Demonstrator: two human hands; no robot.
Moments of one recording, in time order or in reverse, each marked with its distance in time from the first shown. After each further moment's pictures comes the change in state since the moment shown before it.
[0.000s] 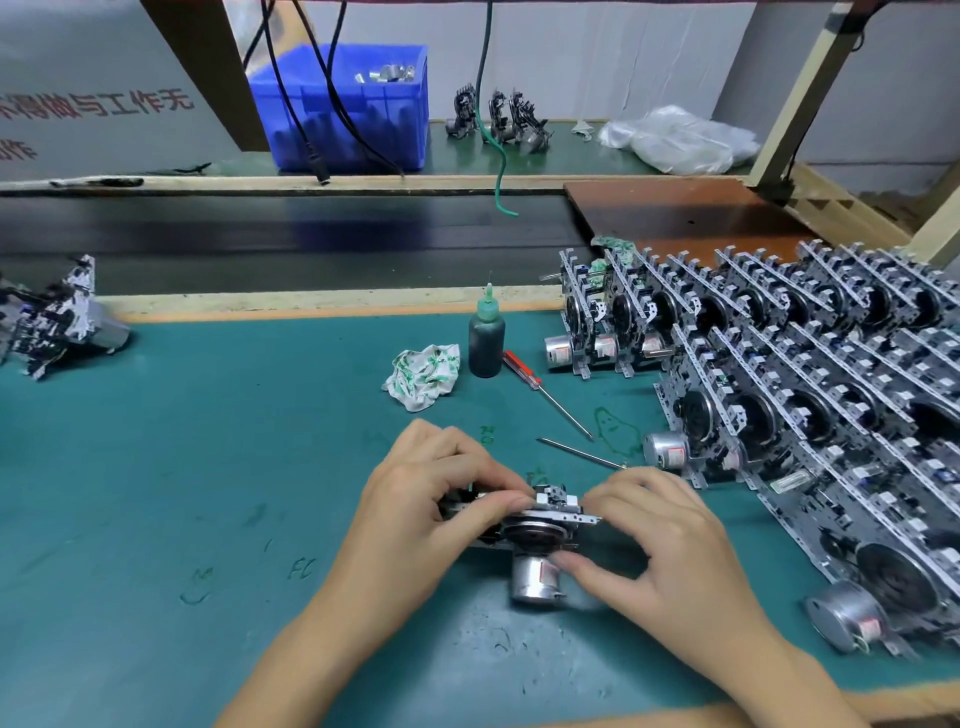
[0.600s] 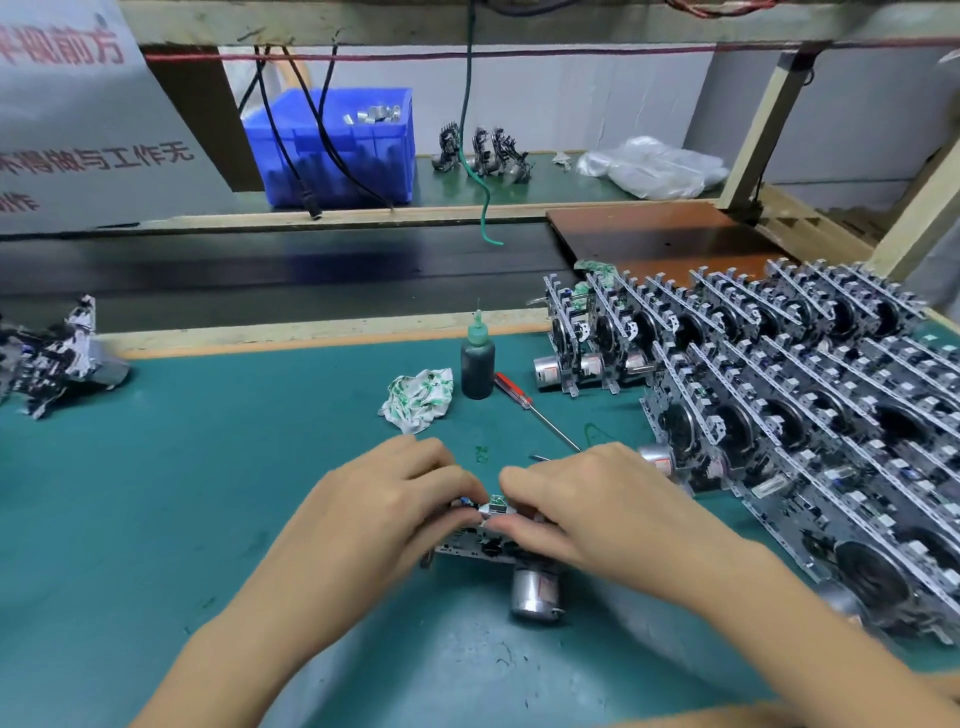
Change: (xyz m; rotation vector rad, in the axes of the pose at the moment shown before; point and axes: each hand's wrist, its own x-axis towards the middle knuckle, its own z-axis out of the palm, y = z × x) left_hand 0.006 0.008 -0.042 0.516 -0.187 0.327; right_hand 0.063 -0.037 -0.025 -0.194 -0.350 -0.366
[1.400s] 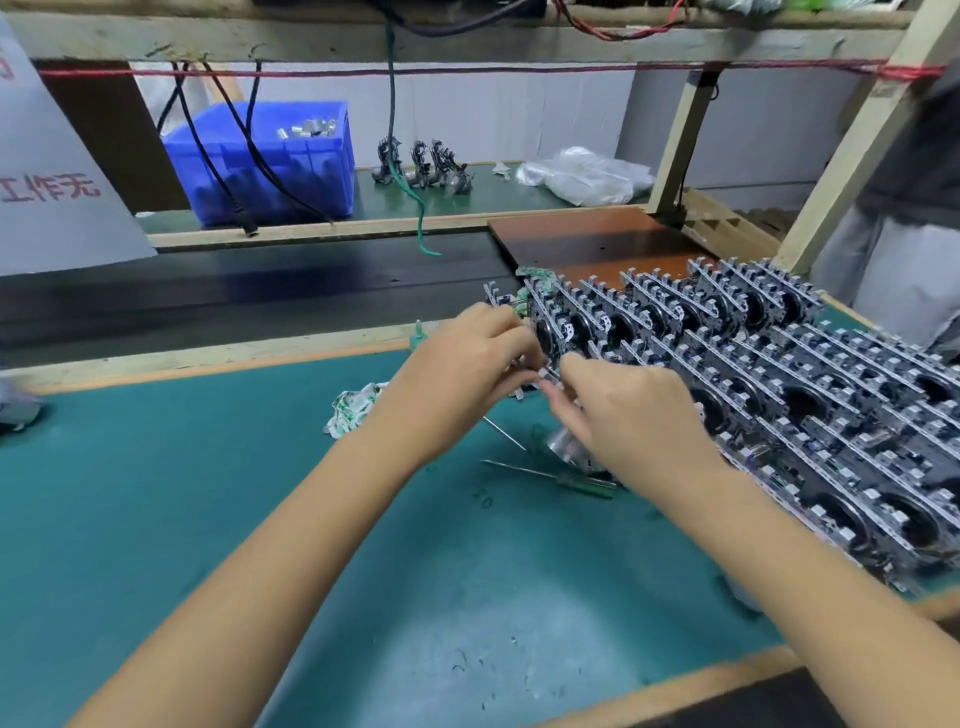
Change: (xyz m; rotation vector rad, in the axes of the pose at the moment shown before) left_hand 0.123 0.006 0.031 0.019 0.089 0.228; right_hand -0.015 0.050 -0.017 -0.344 0.407 0.342
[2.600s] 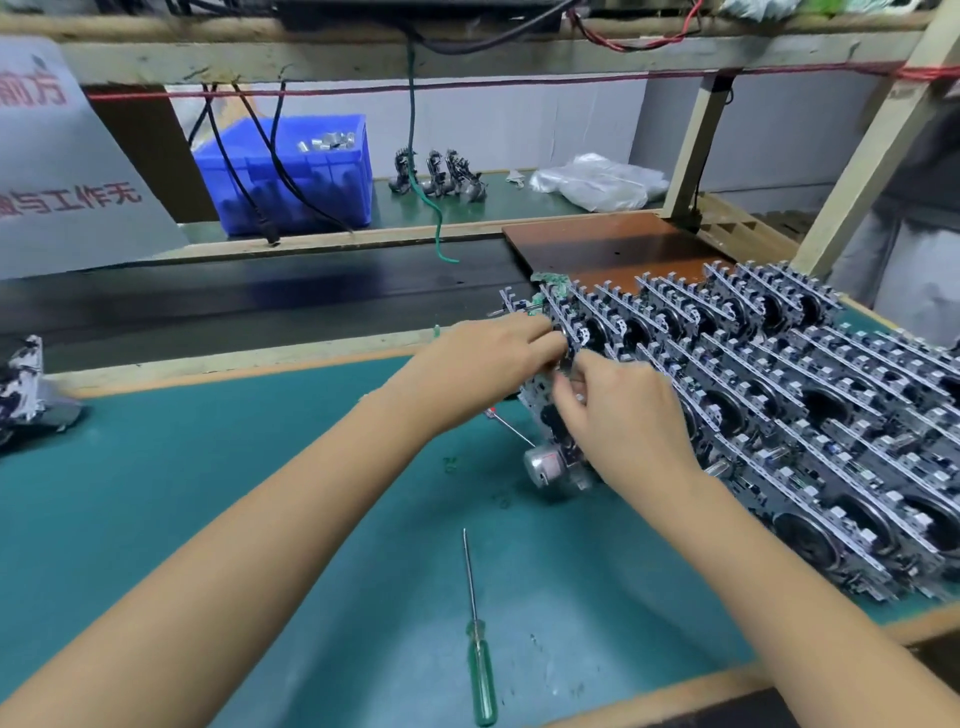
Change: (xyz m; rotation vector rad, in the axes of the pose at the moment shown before) left_hand 0.018 -0.017 0.003 0.375 -0.209 0.130; right_hand 0.009 -0.014 0.018 0.179 -0.103 0.398
